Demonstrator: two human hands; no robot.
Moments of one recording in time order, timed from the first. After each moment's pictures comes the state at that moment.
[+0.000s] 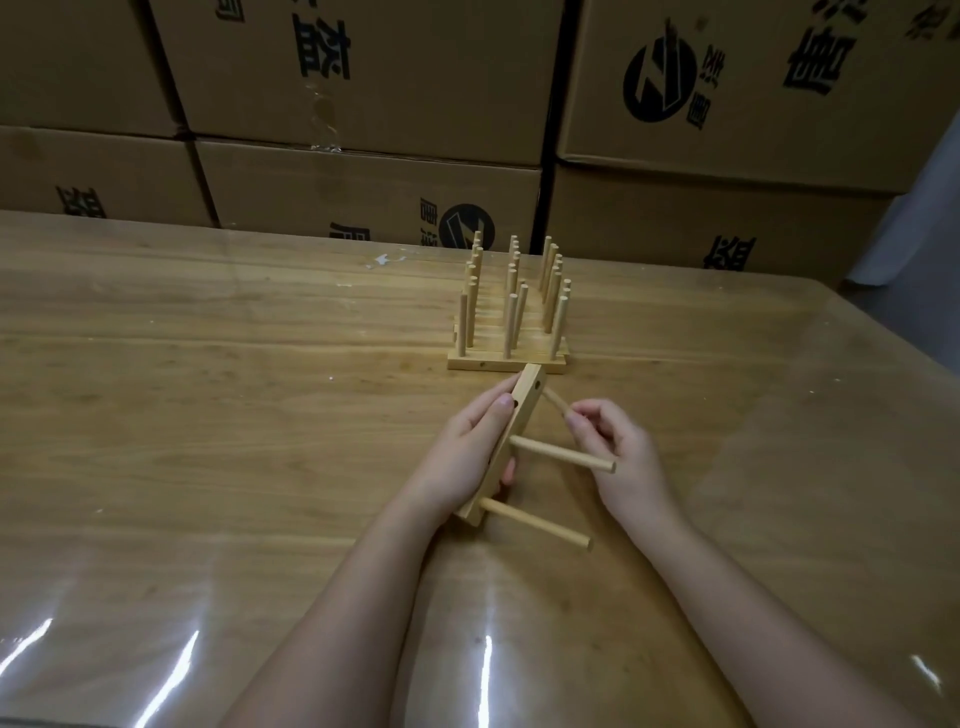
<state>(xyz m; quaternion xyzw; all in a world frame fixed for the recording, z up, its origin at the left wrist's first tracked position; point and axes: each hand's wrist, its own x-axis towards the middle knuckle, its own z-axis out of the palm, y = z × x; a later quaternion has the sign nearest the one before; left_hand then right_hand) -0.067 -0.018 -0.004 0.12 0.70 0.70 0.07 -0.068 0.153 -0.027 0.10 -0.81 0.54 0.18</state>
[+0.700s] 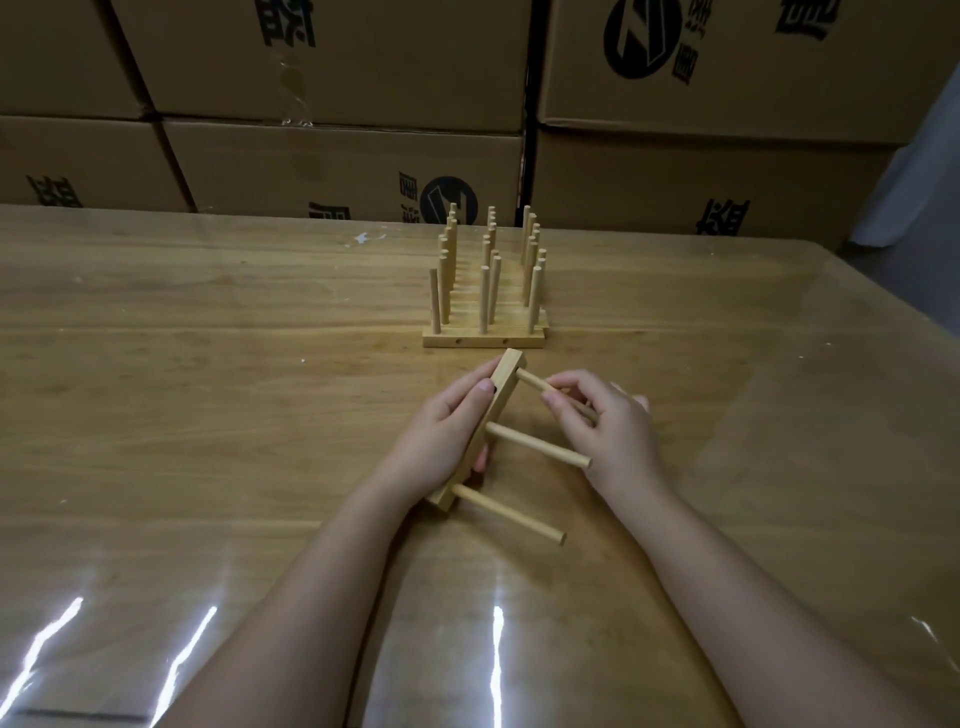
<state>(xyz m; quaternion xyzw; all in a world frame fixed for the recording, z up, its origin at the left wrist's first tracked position) -0.067 -0.014 -0.007 0.13 0.77 0.62 0.06 -0.067 0.163 -0.024 0.09 -0.88 0.39 0.27</state>
